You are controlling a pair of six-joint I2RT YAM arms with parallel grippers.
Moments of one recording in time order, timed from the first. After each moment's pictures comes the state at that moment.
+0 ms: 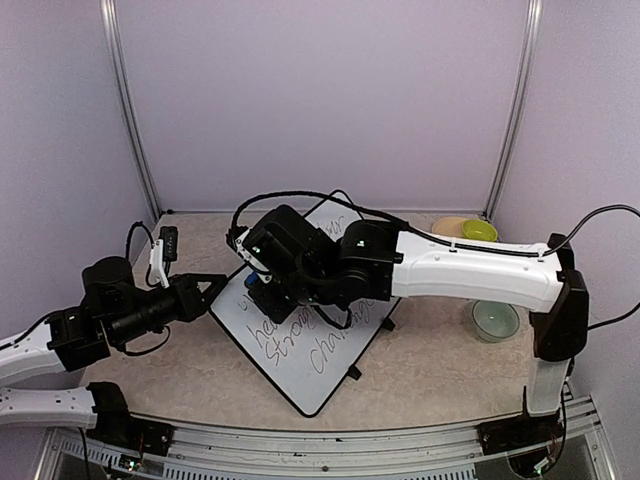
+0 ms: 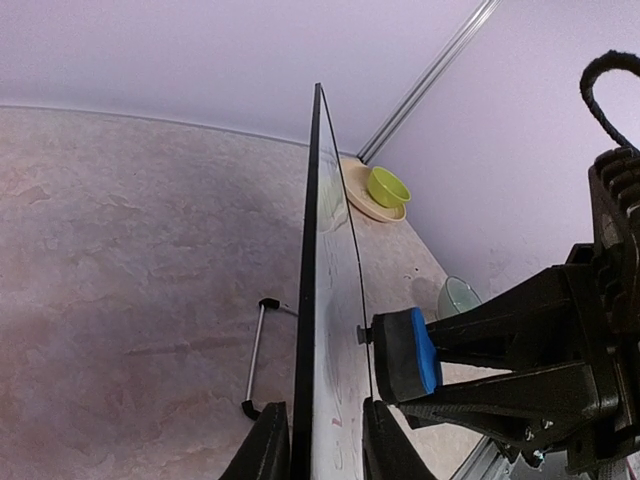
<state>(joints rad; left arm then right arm) -0.89 0.68 0.51 -0.02 -0.14 -0.62 1.31 1.96 1.90 -0.69 0.41 0.15</state>
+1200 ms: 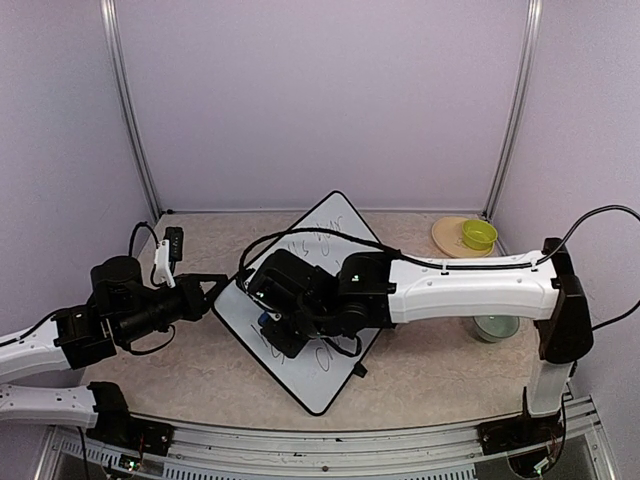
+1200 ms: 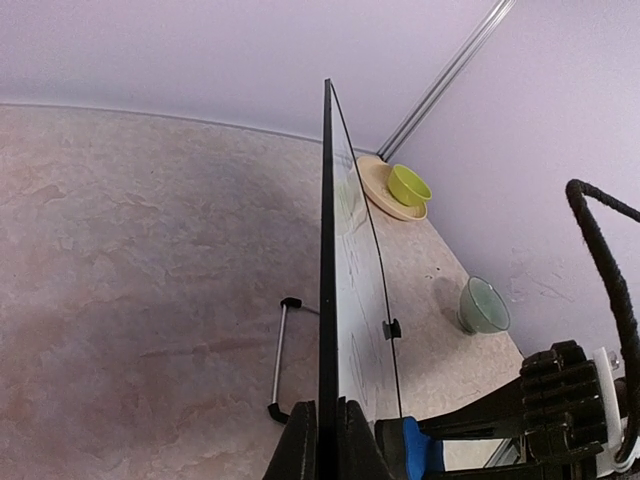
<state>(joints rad) -0.89 0.74 0.51 0.00 -0.17 -0.60 1.33 1.95 1.73 -0.68 0.37 0.20</state>
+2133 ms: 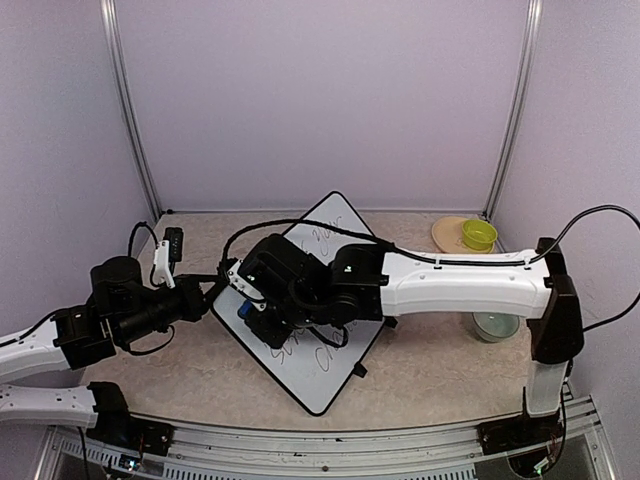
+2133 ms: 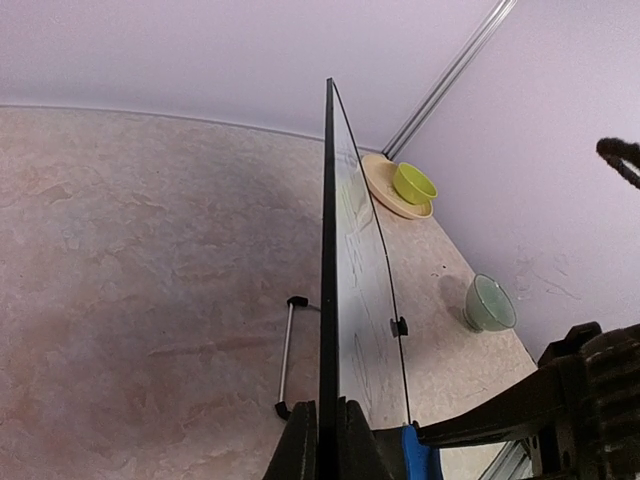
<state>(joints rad) -0.89 0.73 0.51 -0.01 -0.18 -0.60 1.32 2.00 1.84 -0.62 0.30 0.13</state>
